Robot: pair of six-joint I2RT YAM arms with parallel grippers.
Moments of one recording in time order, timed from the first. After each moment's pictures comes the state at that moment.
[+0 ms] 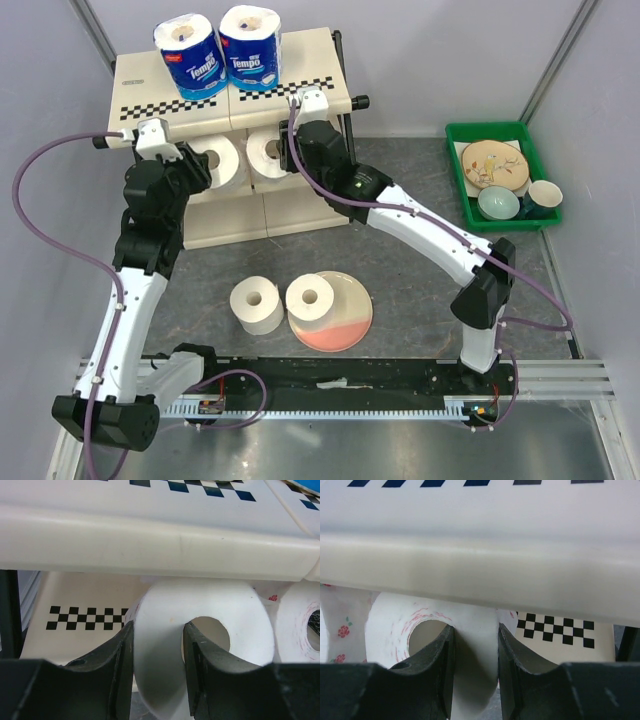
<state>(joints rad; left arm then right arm) -0.13 0.98 1.15 -0.24 -0.16 -0.22 0.90 1.87 1.96 -0.25 0.46 0.25</state>
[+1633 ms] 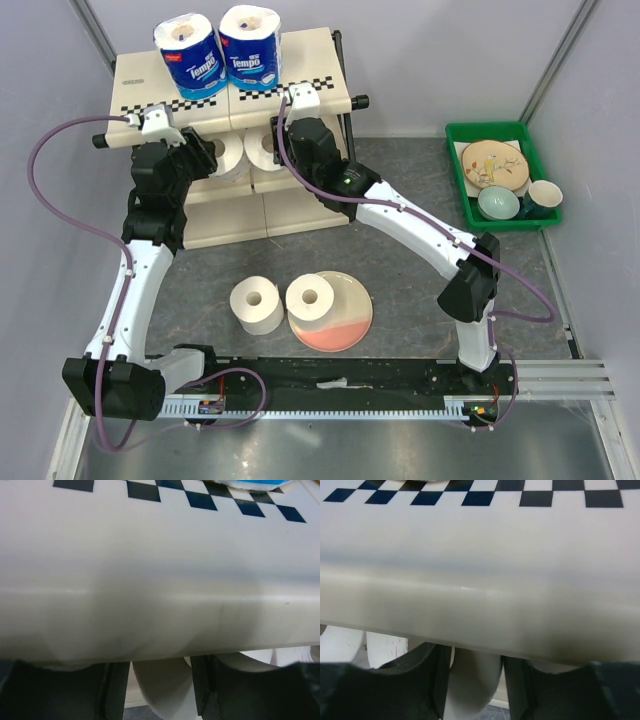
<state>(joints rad) -0.07 1.15 1.18 -0.14 -0.07 -0.26 0.90 1.96 2.05 -0.21 0.52 0.19</state>
